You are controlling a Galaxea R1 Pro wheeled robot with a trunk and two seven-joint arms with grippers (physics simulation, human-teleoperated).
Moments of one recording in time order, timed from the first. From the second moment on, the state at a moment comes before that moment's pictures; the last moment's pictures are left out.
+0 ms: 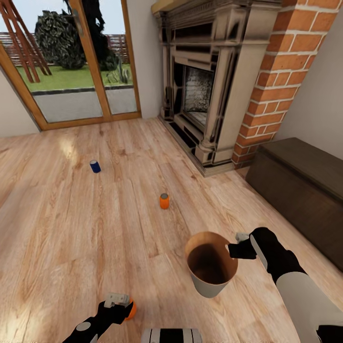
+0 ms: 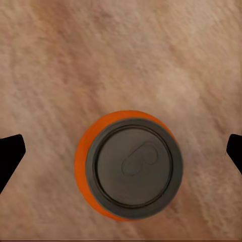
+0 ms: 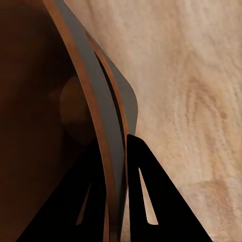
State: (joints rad) left arm -0.40 0.08 -0.20 -0.42 0.17 -0.10 -0.19; right arm -0.77 -0.15 0.00 -0.77 0.00 1.04 0.32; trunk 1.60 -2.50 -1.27
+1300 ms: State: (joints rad) left arm -0.40 0.08 -0.20 -0.44 0.17 -0.10 -0.19; right arm -0.77 -0.15 0.01 -0.78 0.00 1.04 0.32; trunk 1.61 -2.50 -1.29
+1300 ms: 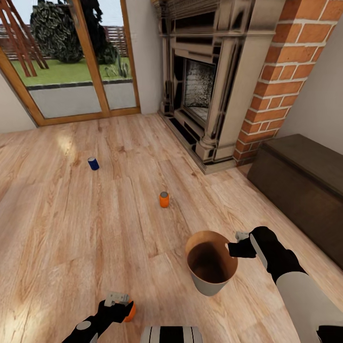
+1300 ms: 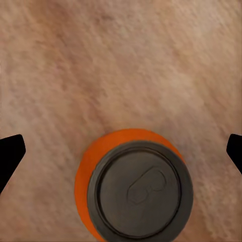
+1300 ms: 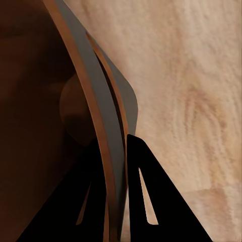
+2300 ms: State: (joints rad) left arm -0.40 0.08 -0.20 -0.43 0.17 -0.10 -0.19; right arm -0.77 -0.17 0.01 -0.79 -0.05 1.05 0.32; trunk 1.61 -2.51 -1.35
